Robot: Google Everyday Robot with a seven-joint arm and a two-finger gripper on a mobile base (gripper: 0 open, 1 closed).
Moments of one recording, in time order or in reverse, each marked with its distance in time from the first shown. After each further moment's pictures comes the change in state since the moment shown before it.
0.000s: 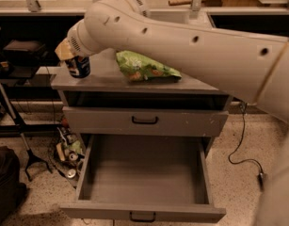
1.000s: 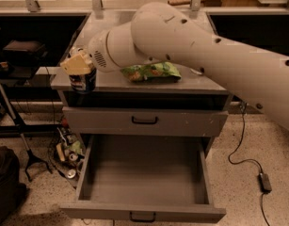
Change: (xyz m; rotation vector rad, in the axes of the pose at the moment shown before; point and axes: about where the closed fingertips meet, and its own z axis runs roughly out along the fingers) arm 0.031 0.043 -0.098 -0.190 -0.107 -0.070
